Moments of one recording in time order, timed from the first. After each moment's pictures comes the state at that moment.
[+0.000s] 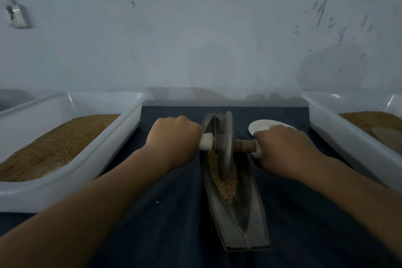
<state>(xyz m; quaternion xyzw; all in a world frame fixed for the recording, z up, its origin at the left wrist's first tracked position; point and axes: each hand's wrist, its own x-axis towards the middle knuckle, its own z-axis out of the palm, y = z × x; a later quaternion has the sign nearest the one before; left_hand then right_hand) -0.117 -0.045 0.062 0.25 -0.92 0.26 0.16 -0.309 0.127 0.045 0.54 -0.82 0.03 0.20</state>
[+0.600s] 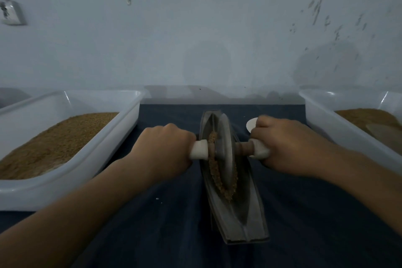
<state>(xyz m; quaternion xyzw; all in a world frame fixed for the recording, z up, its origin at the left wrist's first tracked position) -0.085 -0.042 0.054 0.22 -0.95 0.17 0.15 -0.314 0.149 0.062 0.65 -0.74 0.04 0.18</state>
